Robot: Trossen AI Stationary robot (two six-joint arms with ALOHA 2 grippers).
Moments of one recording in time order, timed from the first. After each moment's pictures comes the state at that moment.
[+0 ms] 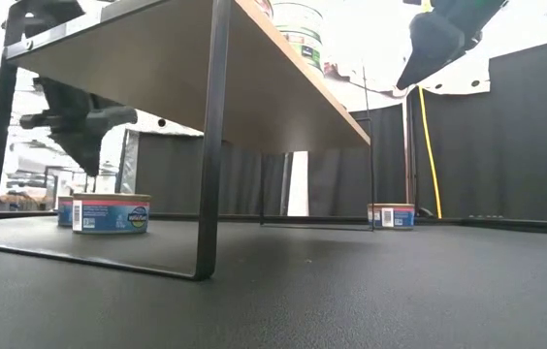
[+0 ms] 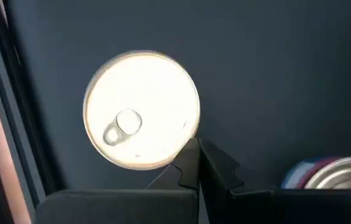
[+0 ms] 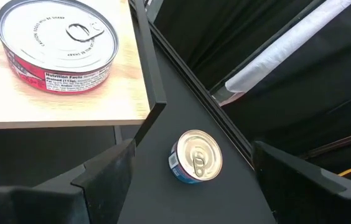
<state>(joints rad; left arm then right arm) 0.18 1.06 0.65 -0.93 -0.39 -0.93 0.20 1.19 1.04 -0.96 0.91 0.53</state>
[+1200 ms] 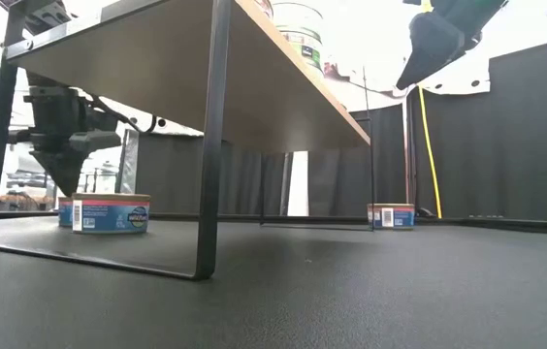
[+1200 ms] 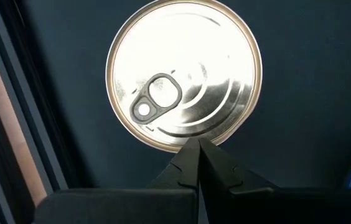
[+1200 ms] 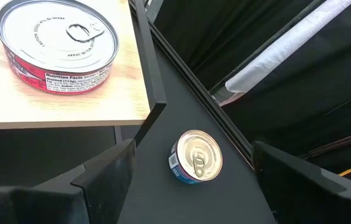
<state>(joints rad) 0.32 1.07 0.56 -0.92 -0.29 -0.83 0.20 1.19 1.04 -0.96 0.91 0.53</state>
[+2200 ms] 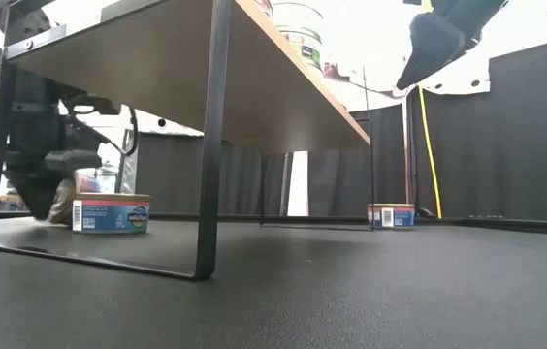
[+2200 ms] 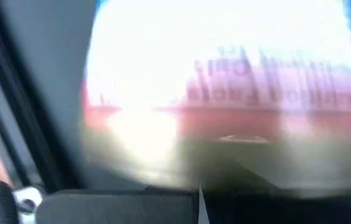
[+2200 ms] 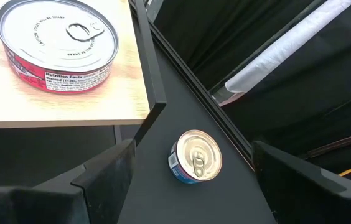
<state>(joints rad) 0.23 1.07 0.45 -0.87 -0.21 -0.97 0.20 1.19 1.04 -0.96 0.91 0.53</state>
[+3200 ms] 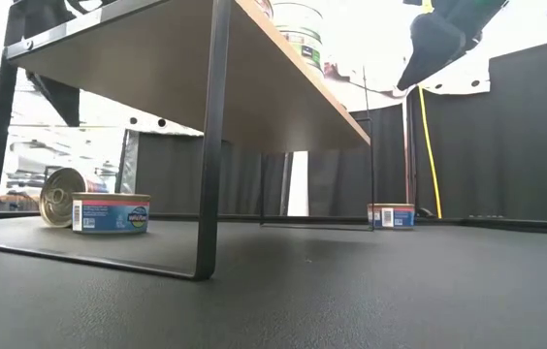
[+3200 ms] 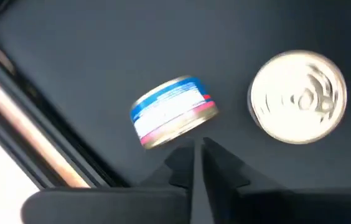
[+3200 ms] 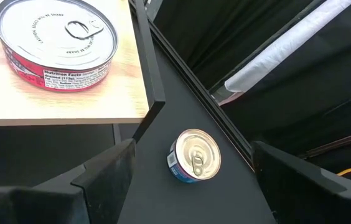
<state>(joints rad) 0.05 0.98 0.90 -1.28 -0.28 -0.67 0.20 1.19 1.04 -0.97 0.91 0.53</state>
